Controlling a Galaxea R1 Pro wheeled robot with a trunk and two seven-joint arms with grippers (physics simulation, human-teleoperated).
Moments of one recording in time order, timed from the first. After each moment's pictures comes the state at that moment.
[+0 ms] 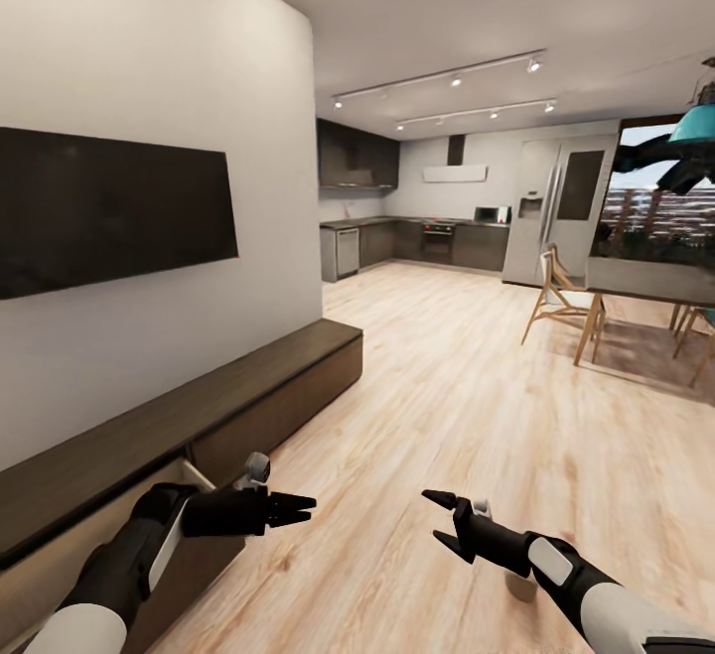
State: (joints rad) left arm -0.50 0.11 0.03 -0.91 0.04 0.97 -1.45; right arm -0.68 -0.13 0.01 -0.15 -0.81 0.67 0.78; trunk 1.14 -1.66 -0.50
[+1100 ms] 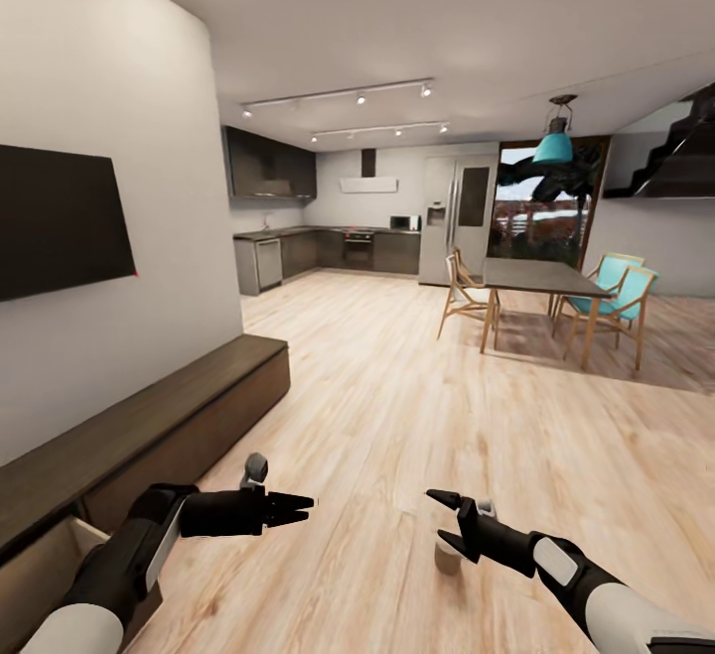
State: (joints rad) left arm -0.50 0.11 0.04 -0.91 0.04 0.97 -1.46; right arm -0.68 -0.14 0.01 -0.15 -0.81 0.66 0.78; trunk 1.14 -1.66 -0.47
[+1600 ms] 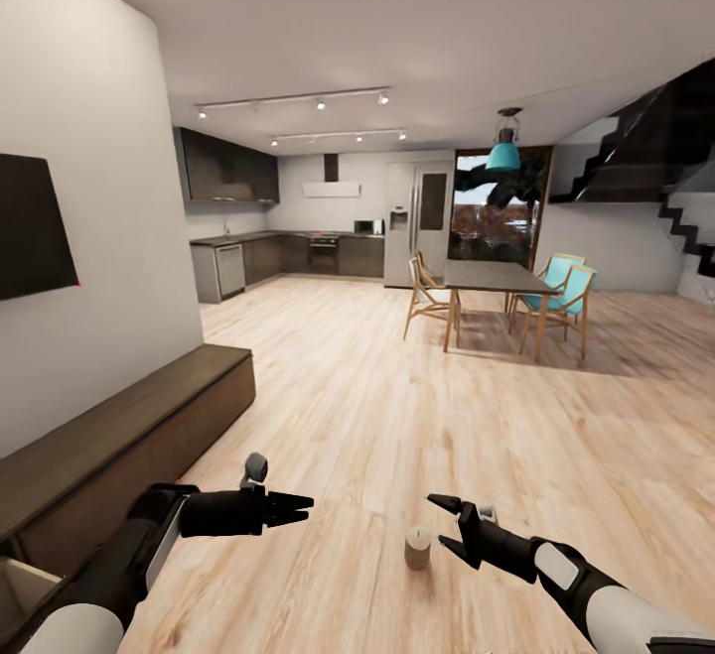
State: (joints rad) left arm -0.50 0.11 0.04 -0.91 0.04 0.97 -1.46; right arm -0.68 -0.14 0.01 -0.13 -0.81 0.66 0.78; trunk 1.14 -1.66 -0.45
